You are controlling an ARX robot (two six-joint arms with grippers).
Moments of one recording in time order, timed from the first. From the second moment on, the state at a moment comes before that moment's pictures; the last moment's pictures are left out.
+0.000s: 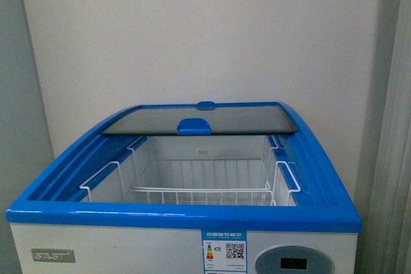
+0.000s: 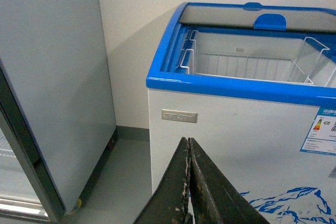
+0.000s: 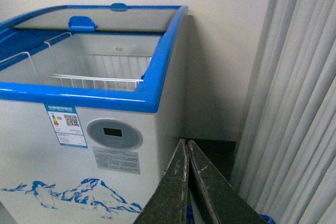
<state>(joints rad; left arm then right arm) 0.00 0.01 0.01 0.00 0.00 -0.01 0.00 0.08 0.09 -0.02 0.00 0.00</state>
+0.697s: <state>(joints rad) 0.00 0.01 0.01 0.00 0.00 -0.01 0.00 0.01 0.02 0.00 0.00 0.00</state>
